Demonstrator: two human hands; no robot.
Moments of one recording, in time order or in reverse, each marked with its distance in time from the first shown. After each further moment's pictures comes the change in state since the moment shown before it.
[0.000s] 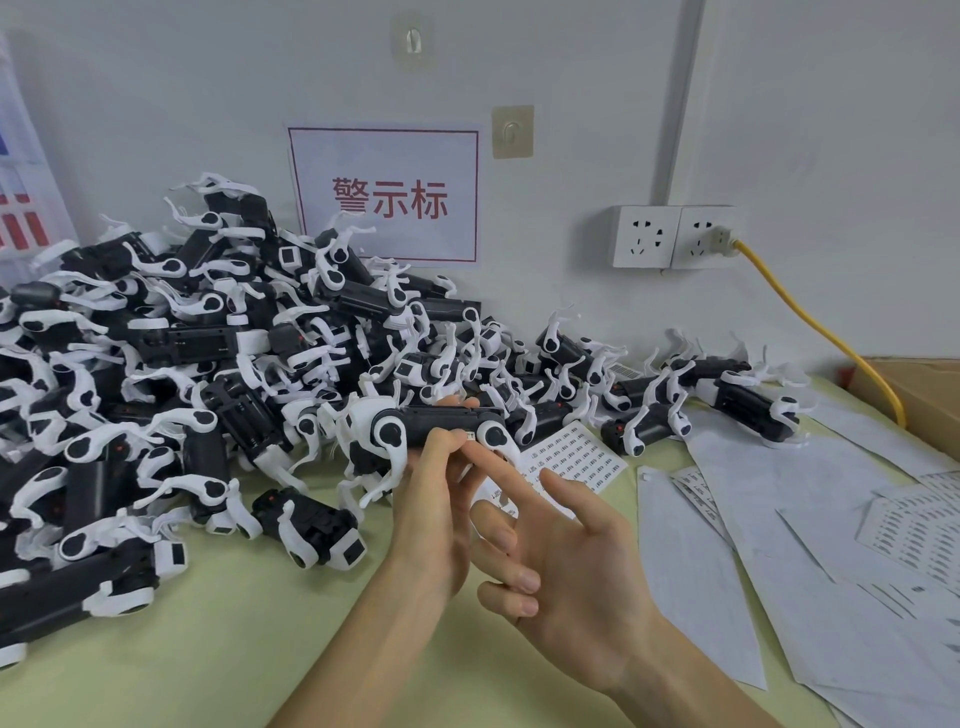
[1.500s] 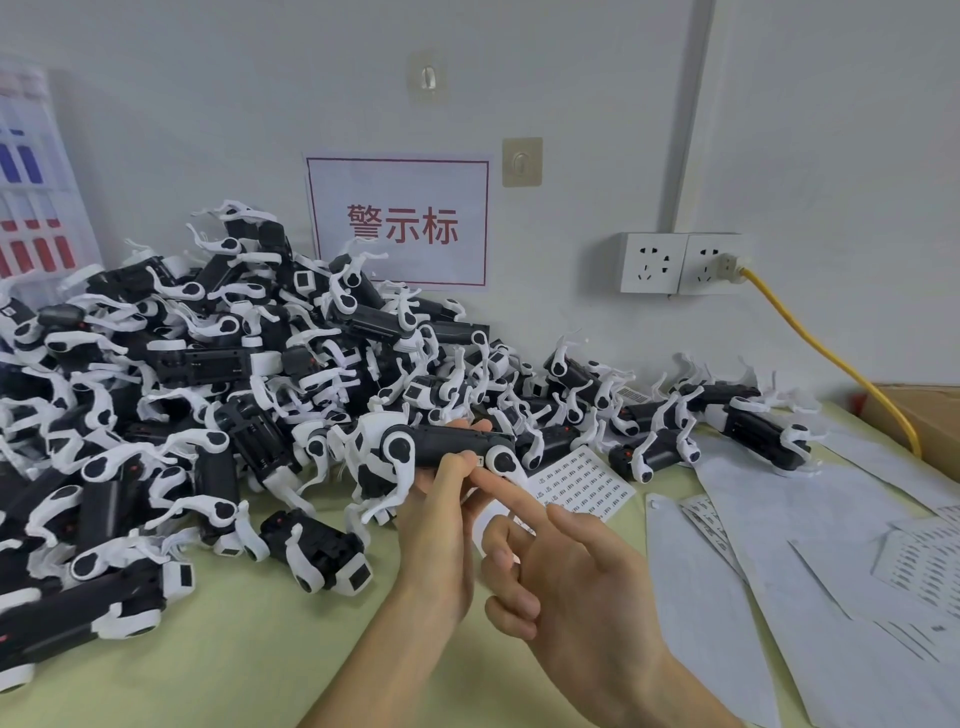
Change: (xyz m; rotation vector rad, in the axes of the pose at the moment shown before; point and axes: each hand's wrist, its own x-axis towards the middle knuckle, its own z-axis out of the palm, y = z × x) left_hand 0.001 -0.001 0.003 0.069 0.069 0.121; right_hand 0.001 -0.001 0.008 -0.202 0.081 -0.125
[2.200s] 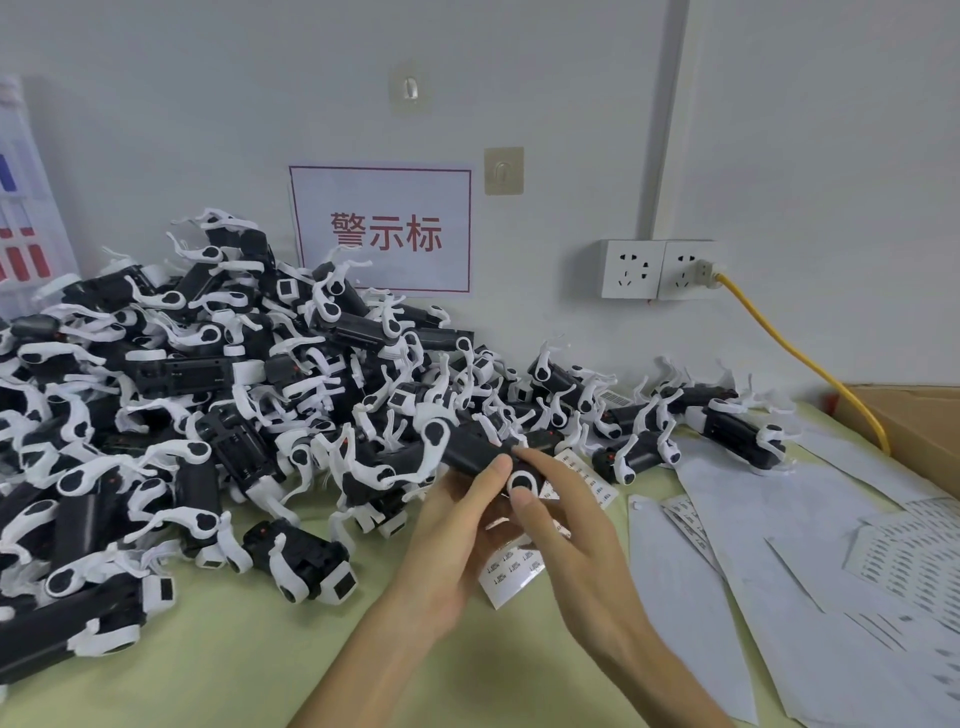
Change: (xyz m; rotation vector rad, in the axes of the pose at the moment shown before) left_hand 0.000 -0.006 0.001 0.096 -0.400 -0.116; right_hand 0.006 -0.008 -0.019 -0.943 0.455 -0.328
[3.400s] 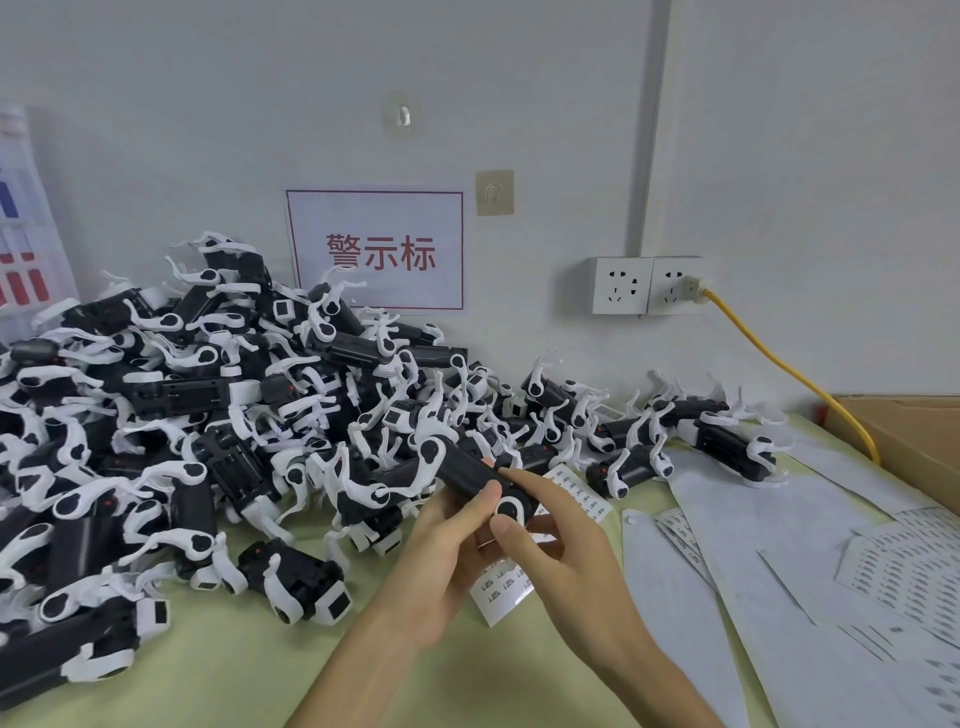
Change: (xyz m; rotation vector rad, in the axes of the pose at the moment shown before) left_hand 0.004 0.001 -0.010 -0.008 -0.077 -0.071; right_hand 0.005 0.003 -0.008 -0.070 -0.024 -0.028
